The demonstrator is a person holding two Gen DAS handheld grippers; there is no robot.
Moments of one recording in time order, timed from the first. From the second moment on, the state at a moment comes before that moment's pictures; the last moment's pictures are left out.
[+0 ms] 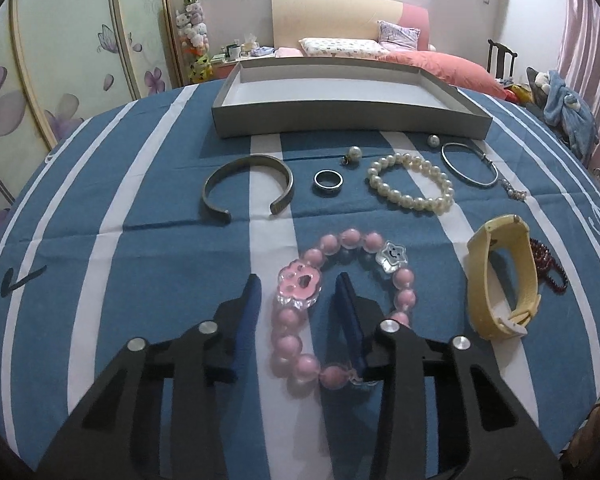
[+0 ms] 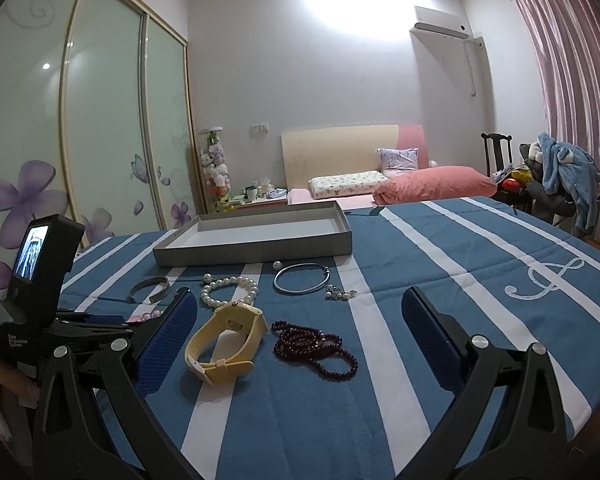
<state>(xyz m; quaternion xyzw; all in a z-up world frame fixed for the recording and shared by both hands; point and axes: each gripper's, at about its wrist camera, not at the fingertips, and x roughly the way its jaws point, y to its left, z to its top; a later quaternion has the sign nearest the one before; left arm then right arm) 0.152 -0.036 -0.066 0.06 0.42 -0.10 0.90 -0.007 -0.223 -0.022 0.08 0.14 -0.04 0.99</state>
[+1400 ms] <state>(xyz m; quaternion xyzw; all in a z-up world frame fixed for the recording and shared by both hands) 0.152 0.035 -0.035 -0.01 0.36 -0.06 0.93 0.056 -0.166 -0.033 0.03 0.32 0.01 0.95</state>
